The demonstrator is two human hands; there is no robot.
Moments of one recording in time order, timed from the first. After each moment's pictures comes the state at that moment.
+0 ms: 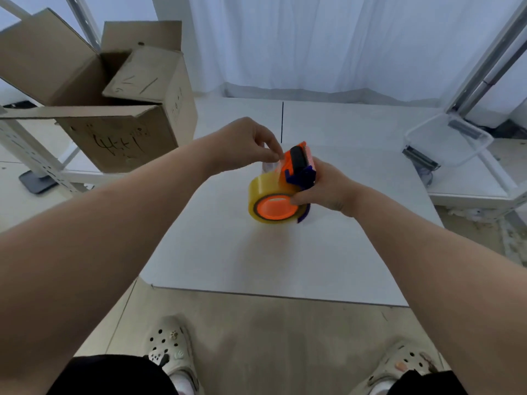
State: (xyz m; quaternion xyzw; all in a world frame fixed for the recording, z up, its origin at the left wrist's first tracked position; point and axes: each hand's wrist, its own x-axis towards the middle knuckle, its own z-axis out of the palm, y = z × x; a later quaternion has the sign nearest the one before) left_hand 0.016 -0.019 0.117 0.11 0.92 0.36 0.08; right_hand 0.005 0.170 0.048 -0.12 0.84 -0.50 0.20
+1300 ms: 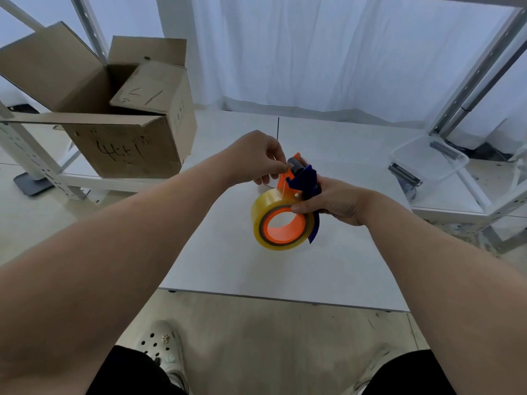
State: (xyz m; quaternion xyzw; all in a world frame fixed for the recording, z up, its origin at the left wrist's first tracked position) left_hand 0.030 0.001 0.125 0.11 0.92 0.37 0.07; right_hand 0.014 0.190 0.071 -0.12 0.76 -0.53 0.35
